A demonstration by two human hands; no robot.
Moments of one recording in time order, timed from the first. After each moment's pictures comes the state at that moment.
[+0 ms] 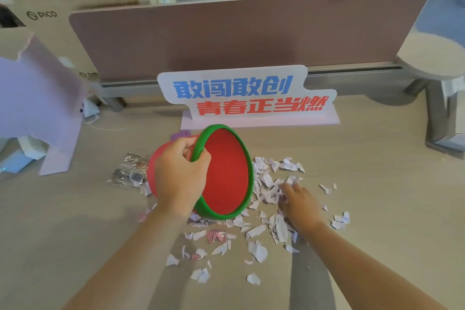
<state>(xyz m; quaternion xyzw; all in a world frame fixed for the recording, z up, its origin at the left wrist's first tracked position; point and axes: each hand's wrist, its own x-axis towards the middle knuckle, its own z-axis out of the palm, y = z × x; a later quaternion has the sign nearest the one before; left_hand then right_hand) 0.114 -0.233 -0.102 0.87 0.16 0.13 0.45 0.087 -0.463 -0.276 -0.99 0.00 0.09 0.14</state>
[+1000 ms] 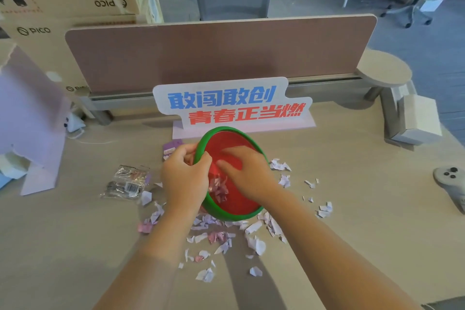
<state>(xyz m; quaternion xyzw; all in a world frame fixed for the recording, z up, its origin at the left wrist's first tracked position) 0.099 -0.223 -0.078 0.81 0.16 0.09 0.56 0.109 -0.348 -0.112 -0.90 -0.03 0.01 0.43</state>
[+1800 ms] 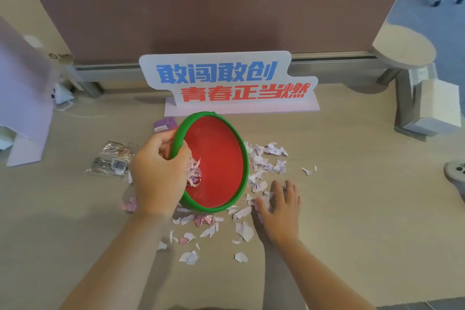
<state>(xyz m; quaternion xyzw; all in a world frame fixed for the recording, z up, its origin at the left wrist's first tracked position) 0.084 -0.225 -0.095 0.84 0.15 0.13 0.51 0.023 -0.427 -0.286 -0.93 0.20 0.06 0.30</state>
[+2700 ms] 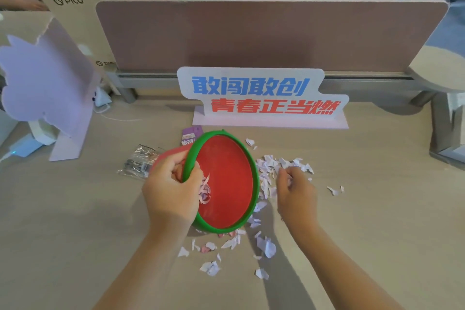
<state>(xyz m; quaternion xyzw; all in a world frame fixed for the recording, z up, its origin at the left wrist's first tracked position) 0.068 -0.192 -0.095 0.82 0.19 0.16 0.52 0.076 -0.381 -0.165 -0.87 0.17 -0.05 0.47</state>
